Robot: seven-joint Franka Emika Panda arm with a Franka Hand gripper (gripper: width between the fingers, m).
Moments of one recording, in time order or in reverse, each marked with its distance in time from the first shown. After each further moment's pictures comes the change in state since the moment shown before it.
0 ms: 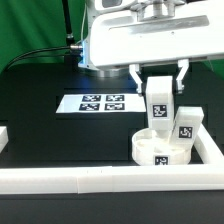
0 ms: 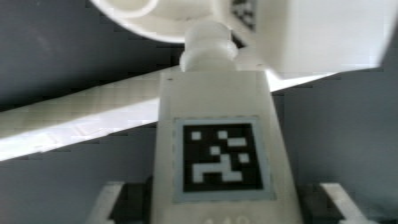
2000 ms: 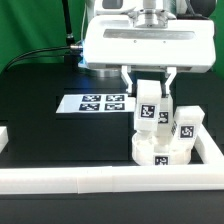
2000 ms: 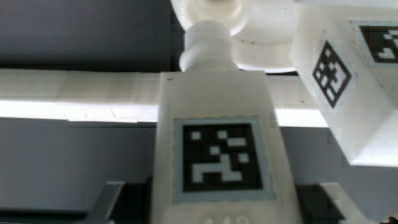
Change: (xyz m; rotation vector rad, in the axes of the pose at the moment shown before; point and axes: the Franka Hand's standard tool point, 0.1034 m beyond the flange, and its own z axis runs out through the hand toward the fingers) arm -0.023 0.019 -0.003 -0.051 0.123 -0.270
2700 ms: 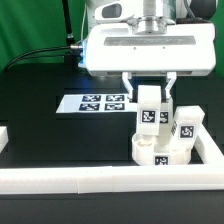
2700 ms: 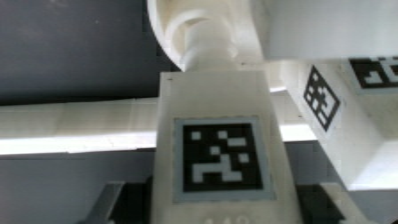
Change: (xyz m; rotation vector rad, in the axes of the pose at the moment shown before) arm -0.012 -0.004 0.005 0.010 -0.015 0.085
